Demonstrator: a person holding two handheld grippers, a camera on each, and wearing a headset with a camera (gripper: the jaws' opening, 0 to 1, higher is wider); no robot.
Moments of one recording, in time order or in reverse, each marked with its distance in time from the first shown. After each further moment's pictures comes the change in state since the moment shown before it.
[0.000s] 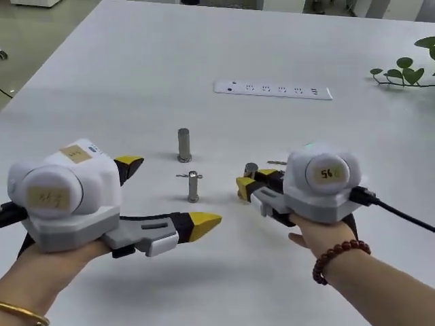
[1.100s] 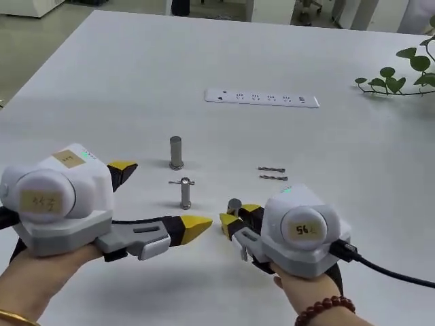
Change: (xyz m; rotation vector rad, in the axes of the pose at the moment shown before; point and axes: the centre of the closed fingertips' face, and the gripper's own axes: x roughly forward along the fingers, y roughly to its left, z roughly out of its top) left arm -0.001 -0.002 0.002 0.009 0.003 -0.007; right arm -0.017 0.035 -0.025 -0.027 0.014 -0.045
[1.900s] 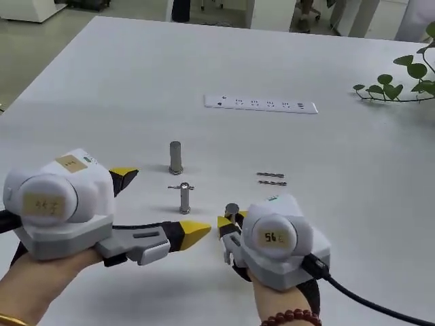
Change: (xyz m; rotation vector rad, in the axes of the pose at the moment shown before) left arm 0.000 0.001 -0.001 -0.001 0.007 -0.004; right arm 0.002 -0.004 0.001 0.086 0.009 -0.165
